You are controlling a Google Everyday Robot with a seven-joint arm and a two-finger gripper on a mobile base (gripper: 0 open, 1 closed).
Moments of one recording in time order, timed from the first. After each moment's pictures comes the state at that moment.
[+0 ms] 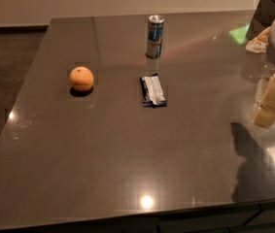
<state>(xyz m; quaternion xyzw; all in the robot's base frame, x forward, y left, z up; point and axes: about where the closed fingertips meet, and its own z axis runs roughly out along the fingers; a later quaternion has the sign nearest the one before) 0.438 -0.217 0.976 -0.60 0.78 -0.03 0.16</state>
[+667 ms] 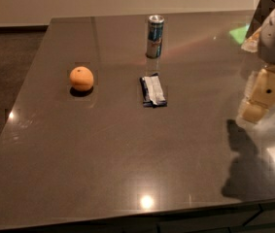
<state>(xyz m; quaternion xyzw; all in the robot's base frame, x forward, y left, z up) 0.448 -0.205 0.975 -0.59 0.79 -0.03 0.16</state>
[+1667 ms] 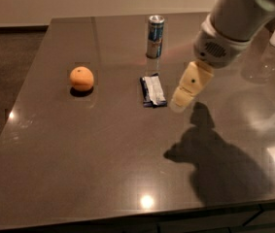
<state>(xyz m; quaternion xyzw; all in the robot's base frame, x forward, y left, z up) 0.503 -0.133 0.937 -0.48 0.86 0.02 0.16</state>
